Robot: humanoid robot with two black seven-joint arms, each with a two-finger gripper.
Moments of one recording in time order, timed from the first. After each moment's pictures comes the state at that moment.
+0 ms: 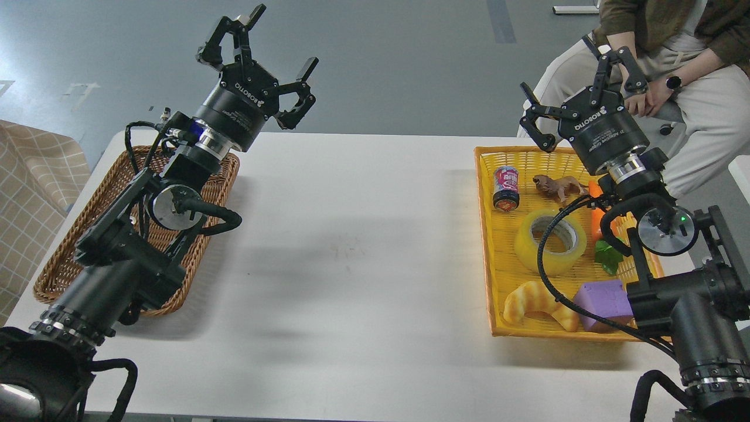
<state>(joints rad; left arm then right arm) -0.59 0.21 -1.17 -1.05 0.31 -0.49 -0.21 0.55 0.00 1.60 1.01 -0.44 0.49 -0.20</state>
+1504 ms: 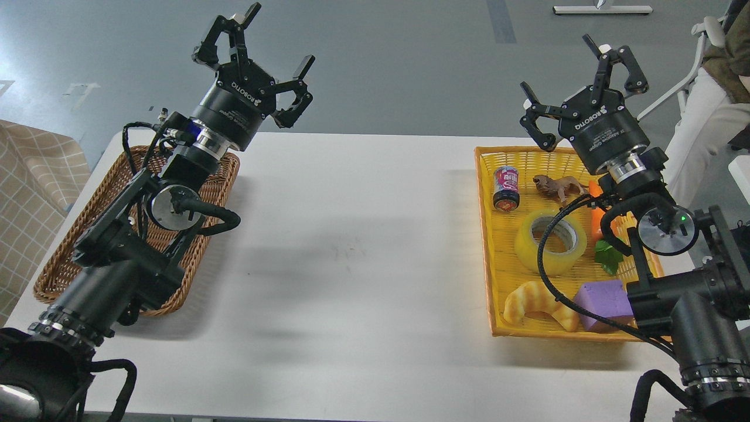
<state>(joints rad) -0.59 0.21 -1.17 -1.05 0.31 -0.49 -0.22 0.55 0.00 1.60 1.00 -0.44 0.49 -0.20</state>
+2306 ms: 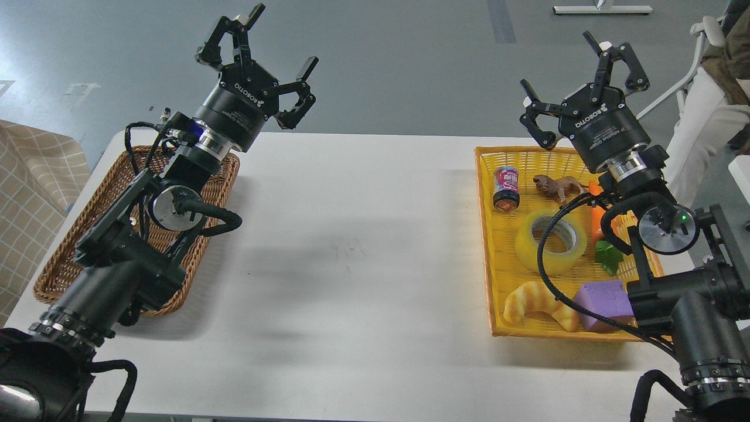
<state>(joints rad) -0.59 0.21 -1.17 -1.05 0.31 -0.49 -0.21 0.55 0.00 1.60 1.02 -0.44 0.49 -0.20</state>
